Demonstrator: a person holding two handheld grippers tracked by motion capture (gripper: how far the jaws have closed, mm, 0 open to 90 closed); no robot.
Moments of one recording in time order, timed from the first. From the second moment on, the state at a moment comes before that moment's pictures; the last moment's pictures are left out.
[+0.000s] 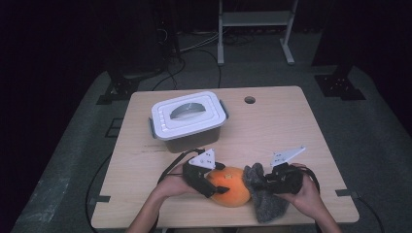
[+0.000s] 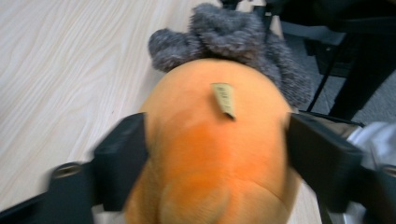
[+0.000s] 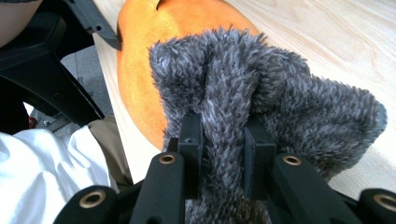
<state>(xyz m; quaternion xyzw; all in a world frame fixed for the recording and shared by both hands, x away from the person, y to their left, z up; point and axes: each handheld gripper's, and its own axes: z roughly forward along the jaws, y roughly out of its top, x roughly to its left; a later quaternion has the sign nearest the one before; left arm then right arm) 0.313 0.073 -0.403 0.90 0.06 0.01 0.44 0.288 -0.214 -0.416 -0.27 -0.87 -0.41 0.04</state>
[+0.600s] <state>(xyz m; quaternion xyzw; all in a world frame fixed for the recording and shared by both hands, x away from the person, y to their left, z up) 0.310 0.071 -0.407 0.88 0.03 0.08 0.47 0.292 -0.220 -0.398 -0.28 -0.85 -0.44 -0.02</state>
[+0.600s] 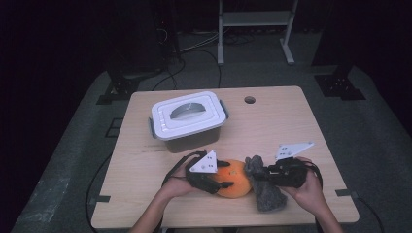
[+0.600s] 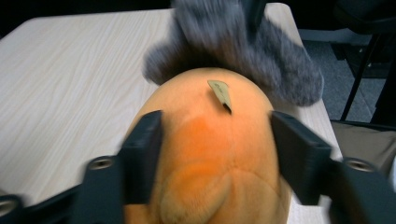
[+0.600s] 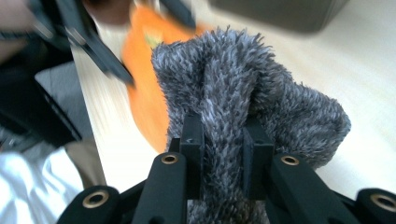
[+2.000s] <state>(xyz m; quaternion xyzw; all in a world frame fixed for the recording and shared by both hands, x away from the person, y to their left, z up) 0.313 0.085 -0.395 0.87 0.05 0.05 0.49 0.297 -0.218 -0.427 -0.29 -0.87 -0.41 0.01</state>
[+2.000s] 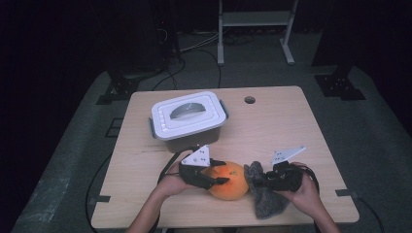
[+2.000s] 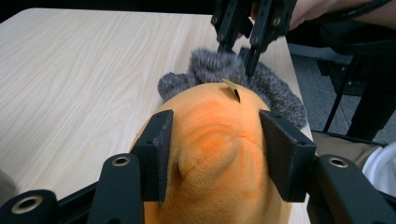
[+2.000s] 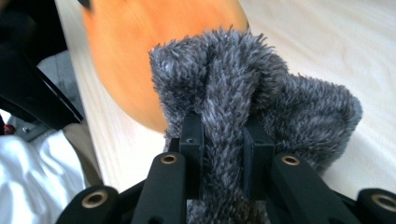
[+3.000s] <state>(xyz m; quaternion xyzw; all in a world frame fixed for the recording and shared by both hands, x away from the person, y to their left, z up) 0.322 0.094 -0.398 0.87 0.09 0.02 0.49 0.298 -0.220 -0.423 -0.31 -0.85 -0.42 -0.01</state>
